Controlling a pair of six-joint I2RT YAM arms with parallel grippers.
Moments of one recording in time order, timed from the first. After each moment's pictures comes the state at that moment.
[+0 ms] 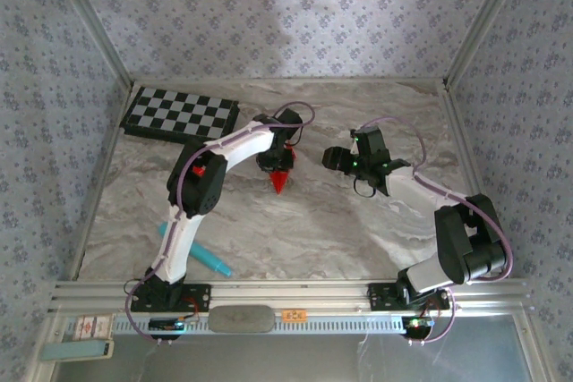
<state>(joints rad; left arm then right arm) -0.67 2.24 1.79 -0.95 -0.04 -0.61 0.36 1.46 0.81 -0.12 -0.16 0.57</state>
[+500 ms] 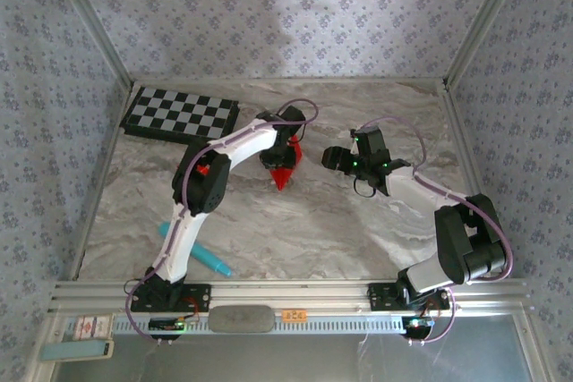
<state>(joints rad) -0.67 2.30 1.88 -0.98 -0.06 -0.58 0.36 1.46 0.81 -0.12 -0.16 0.57</state>
